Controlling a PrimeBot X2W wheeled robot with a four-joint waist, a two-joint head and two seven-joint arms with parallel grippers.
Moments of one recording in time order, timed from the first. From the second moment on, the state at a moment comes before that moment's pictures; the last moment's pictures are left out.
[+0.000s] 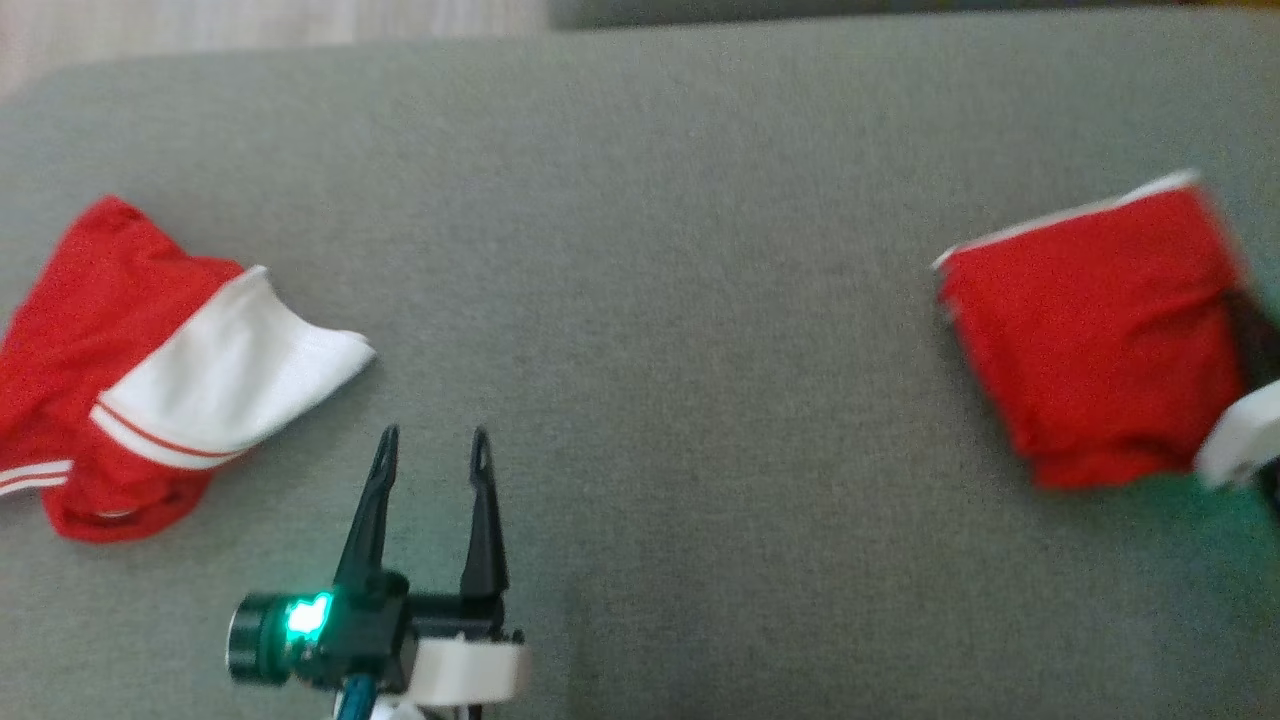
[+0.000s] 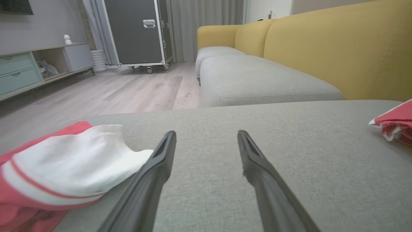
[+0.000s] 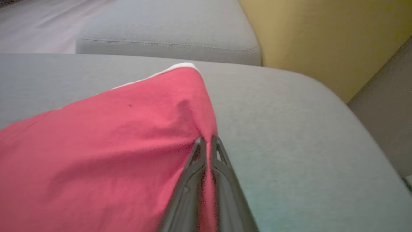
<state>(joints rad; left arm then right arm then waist) 0.03 0.05 -0.32 0.06 -0.09 0.22 -0.26 -0.35 -0.43 0.08 0.61 0.31 0.13 -0.04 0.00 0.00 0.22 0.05</state>
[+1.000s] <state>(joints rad) -0.07 0.05 -0.37 0.12 -0.09 0.17 -0.26 -0.37 -0.27 -0.12 0.59 -0.04 0.13 -0.19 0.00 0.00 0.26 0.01</state>
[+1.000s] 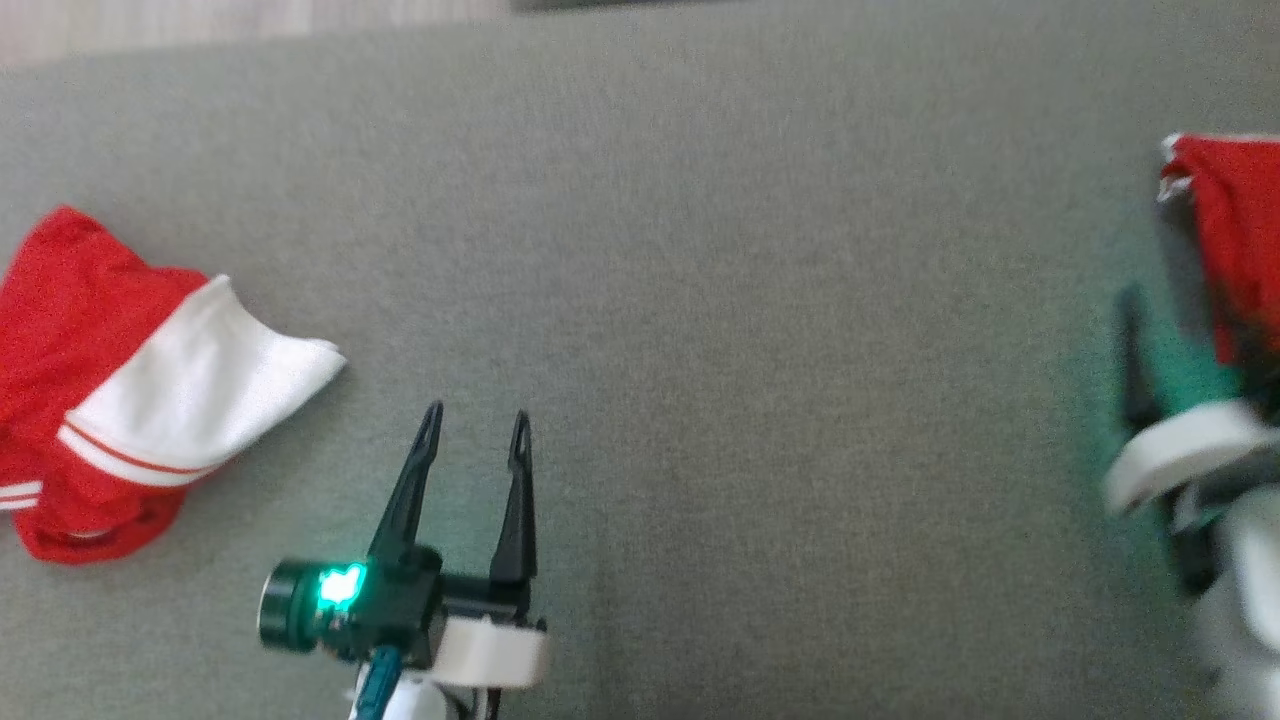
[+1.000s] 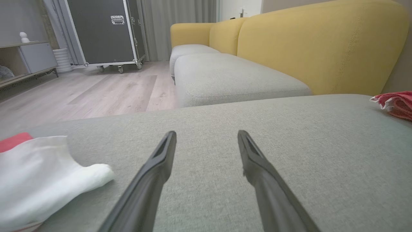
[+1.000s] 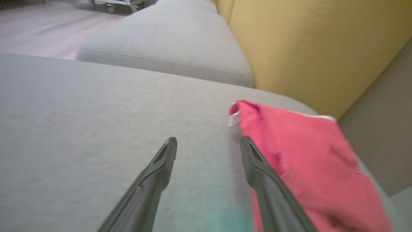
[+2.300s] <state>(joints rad) 0.32 0.06 -0.19 0.04 -0.07 0.14 -0.26 0.25 -0.08 0.10 0.19 0.16 0.13 -0.25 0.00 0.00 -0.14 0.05</state>
